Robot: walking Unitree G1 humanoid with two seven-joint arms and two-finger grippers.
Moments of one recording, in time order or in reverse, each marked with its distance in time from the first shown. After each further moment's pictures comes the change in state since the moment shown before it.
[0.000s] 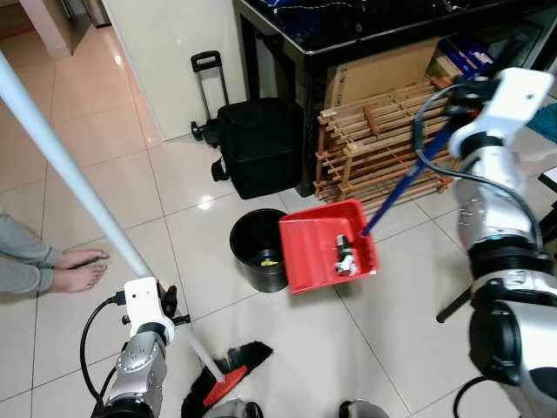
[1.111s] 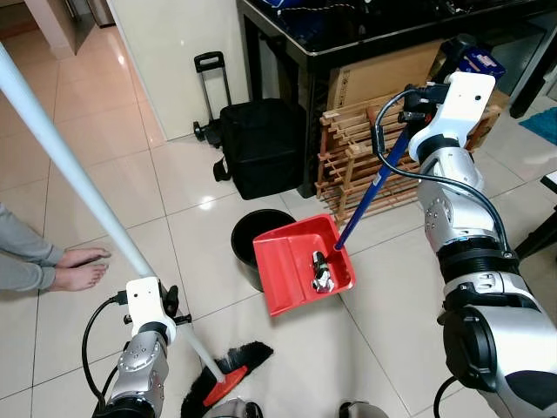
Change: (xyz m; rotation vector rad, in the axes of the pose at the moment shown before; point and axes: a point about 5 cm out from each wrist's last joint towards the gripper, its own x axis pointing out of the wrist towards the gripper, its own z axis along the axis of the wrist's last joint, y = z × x) left arm 0.000 -0.001 -0.001 -0.001 0.002 -0.001; right arm -0.002 0.040 -0.008 0.019 0.070 0.086
